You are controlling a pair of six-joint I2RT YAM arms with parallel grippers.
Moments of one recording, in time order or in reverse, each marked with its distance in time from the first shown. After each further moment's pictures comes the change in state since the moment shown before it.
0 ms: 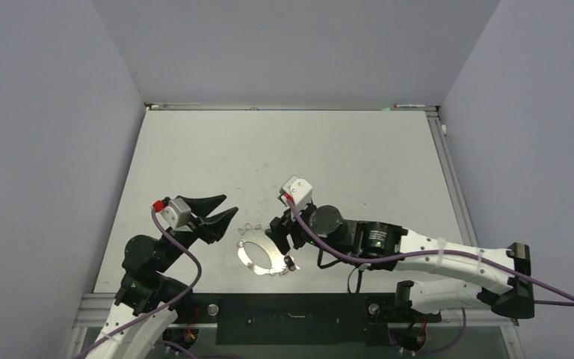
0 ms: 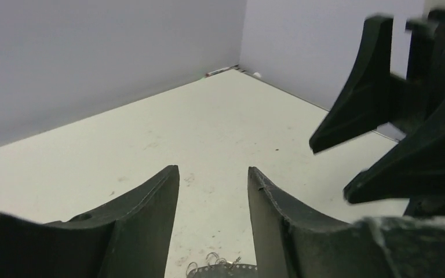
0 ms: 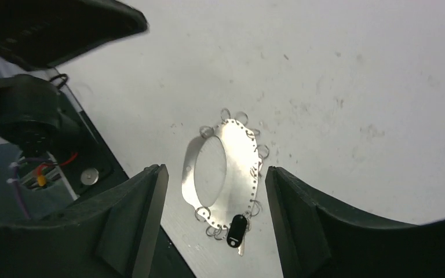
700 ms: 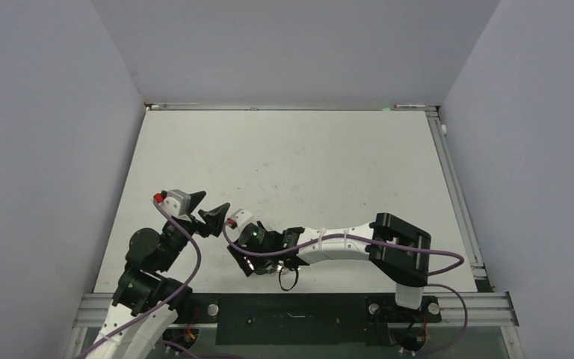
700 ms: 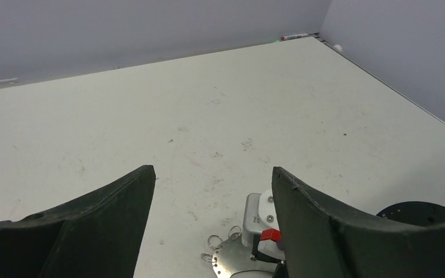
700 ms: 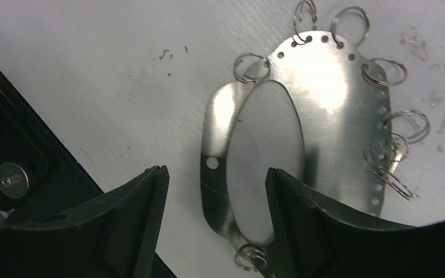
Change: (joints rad) left arm 0.028 0.029 0.045 -0.220 -0.274 0.027; right arm -0.021 0.703 0.035 0.143 -0.154 0.245
